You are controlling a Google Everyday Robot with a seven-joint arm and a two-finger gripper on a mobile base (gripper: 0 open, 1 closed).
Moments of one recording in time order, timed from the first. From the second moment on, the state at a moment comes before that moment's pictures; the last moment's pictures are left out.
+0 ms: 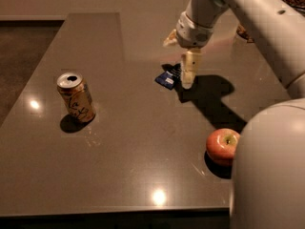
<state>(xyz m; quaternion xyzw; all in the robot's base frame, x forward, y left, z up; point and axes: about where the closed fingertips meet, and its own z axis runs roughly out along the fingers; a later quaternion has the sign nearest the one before) 0.645 -0.093 0.878 -0.78 0.61 0.08 0.15</state>
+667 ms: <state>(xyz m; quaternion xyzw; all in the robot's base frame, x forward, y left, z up) 0.657 -0.084 0.853 -0.80 0.58 0.07 0.12</state>
